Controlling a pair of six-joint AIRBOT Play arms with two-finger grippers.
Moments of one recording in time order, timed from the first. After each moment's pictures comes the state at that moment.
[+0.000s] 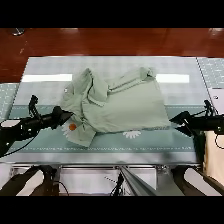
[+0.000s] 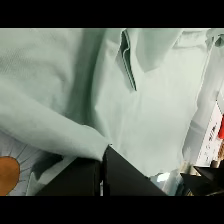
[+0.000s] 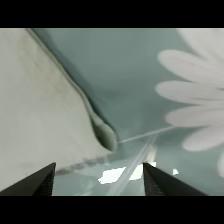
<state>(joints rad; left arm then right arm) 0.22 -0.98 0.32 0.31 -0.89 -1.06 -0.54 -1.10 0.53 -0.91 1.14 1.36</state>
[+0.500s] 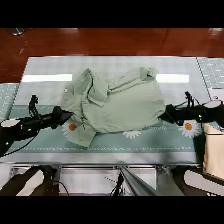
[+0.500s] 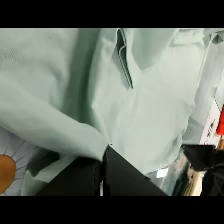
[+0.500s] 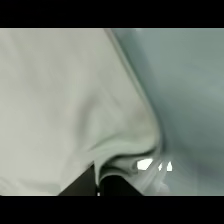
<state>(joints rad) 0.22 -0.98 0.33 0.31 -0.91 -1.05 -0.26 -1.32 0.67 -0.77 1.03 1.29</state>
